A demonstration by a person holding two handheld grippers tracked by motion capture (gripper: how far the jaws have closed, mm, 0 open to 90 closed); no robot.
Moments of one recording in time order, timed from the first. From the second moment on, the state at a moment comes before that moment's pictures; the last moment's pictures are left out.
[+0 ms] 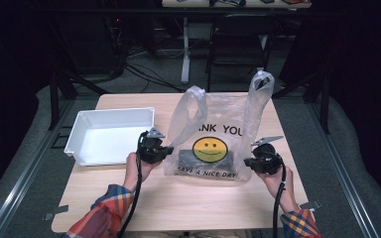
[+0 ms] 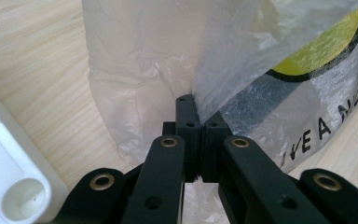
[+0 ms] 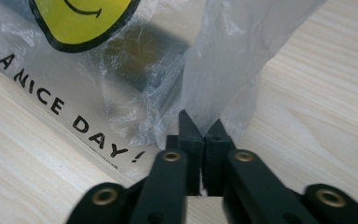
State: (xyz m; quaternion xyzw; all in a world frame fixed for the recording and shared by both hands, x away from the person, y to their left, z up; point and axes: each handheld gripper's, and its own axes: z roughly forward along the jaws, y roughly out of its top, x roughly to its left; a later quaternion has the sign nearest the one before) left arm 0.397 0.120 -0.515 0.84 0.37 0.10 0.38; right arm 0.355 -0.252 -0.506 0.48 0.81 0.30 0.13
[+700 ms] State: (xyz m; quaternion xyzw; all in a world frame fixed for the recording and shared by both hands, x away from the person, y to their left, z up) left arm 0.395 0.131 -0.518 0.84 0.38 0.09 0.37; right arm 0.382 -0.248 -0.485 0.50 0.78 0.35 0.17
